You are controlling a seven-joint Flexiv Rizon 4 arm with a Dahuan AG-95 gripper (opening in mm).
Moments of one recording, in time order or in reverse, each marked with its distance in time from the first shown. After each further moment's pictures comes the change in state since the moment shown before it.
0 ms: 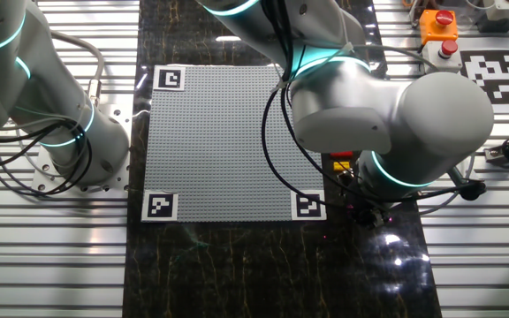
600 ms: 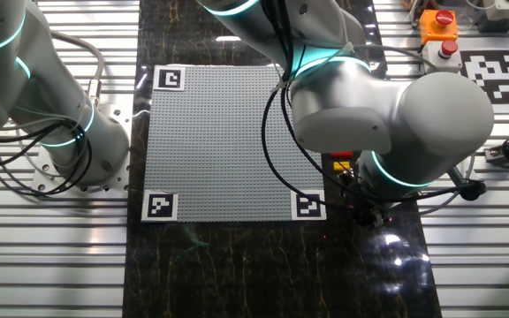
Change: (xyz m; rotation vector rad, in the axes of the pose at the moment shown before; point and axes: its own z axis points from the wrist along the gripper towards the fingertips) arm 0.000 0.000 0.000 0.000 0.000 0.003
